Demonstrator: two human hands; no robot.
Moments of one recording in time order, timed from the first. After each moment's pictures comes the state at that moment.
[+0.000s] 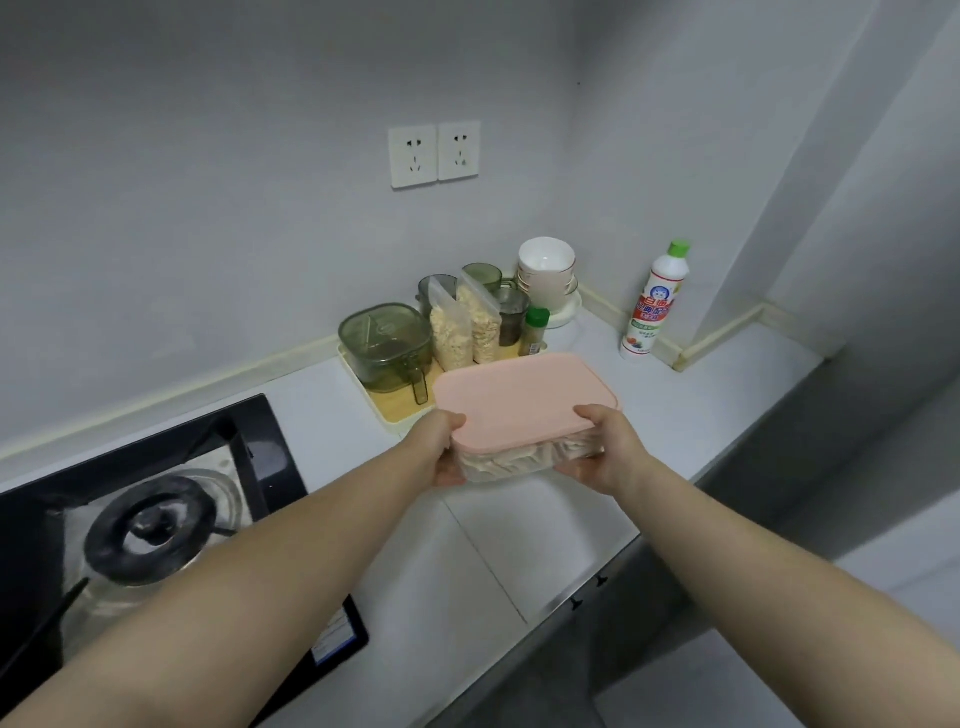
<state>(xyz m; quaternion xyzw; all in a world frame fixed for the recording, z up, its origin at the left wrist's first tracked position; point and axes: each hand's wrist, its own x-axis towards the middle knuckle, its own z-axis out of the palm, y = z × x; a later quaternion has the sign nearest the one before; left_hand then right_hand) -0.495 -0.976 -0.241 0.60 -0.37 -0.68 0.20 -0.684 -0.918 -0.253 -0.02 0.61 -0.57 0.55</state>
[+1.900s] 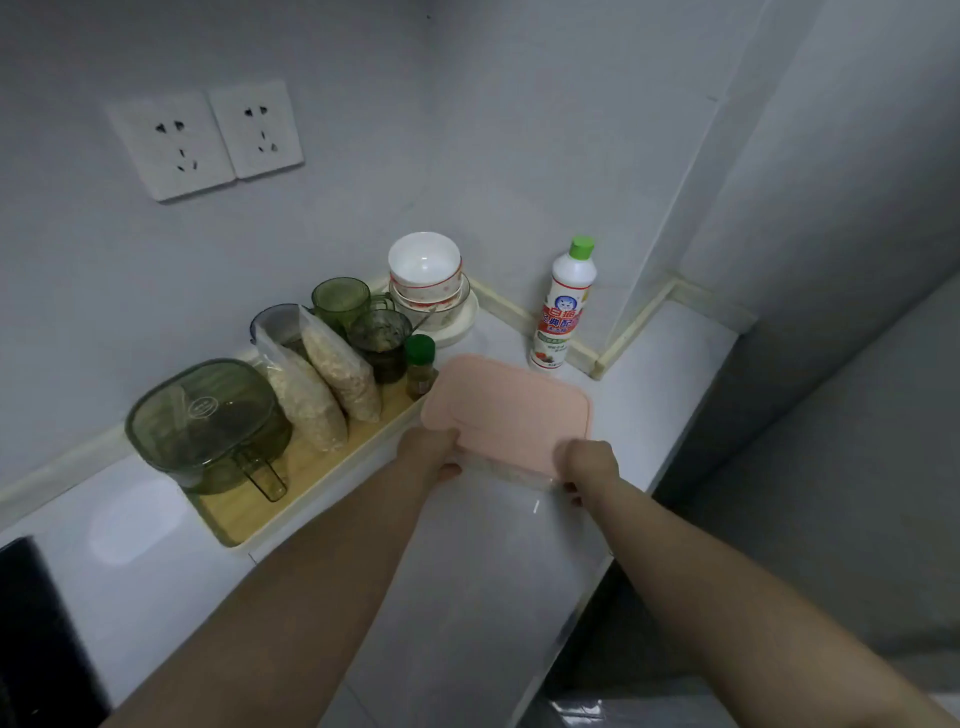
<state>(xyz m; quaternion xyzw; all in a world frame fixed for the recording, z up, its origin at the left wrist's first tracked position) -0.689 -1.099 -0.309 0.62 -0.38 -0.67 0.16 -0.841 -0.995 -0.315 -0.08 0.85 -0.35 0.39</state>
